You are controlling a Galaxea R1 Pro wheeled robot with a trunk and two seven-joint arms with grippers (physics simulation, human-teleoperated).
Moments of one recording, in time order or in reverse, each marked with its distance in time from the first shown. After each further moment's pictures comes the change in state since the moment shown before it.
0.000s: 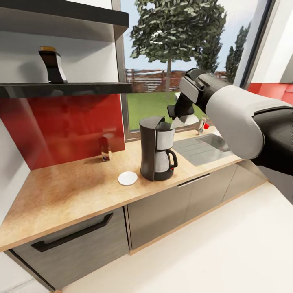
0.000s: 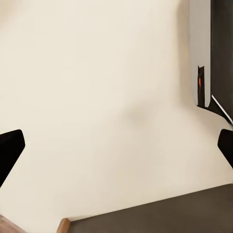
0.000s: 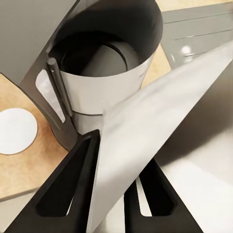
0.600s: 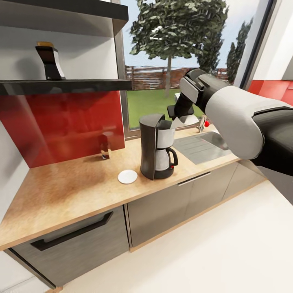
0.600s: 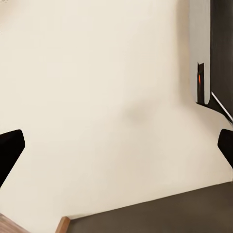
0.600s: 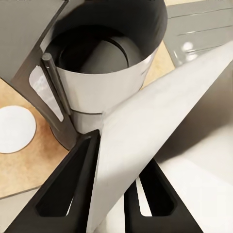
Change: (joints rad) left arm 0.000 0.000 0.001 -0.002 0.001 -0.008 0.000; right arm 0.003 0.000 0.000 -0.002 0.000 0.000 0.000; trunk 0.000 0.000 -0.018
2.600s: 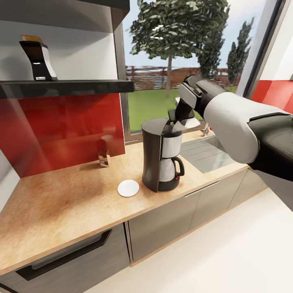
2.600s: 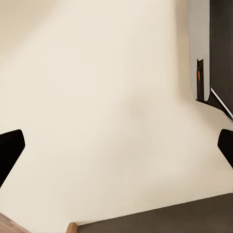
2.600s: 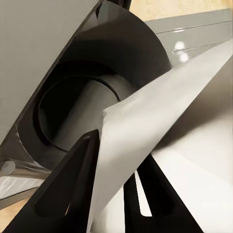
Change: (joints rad) left arm 0.006 -0.001 -0.001 0.001 -0.003 0.000 0.001; right arm 0.034 0.000 0.014 -0.010 0.015 0.000 -0.022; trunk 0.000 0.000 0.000
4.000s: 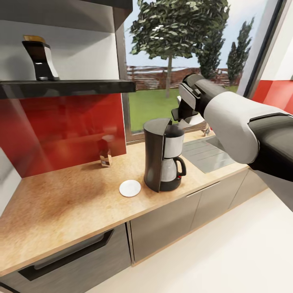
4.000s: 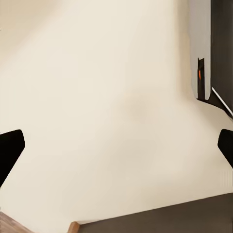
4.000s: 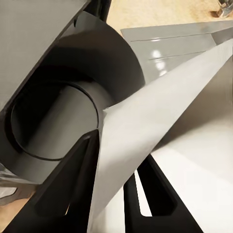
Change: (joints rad) left arm 0.000 0.001 -0.001 0.000 0.000 0.003 0.000; right arm 0.002 0.000 0.002 -0.017 0.127 0.000 0.007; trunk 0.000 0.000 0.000
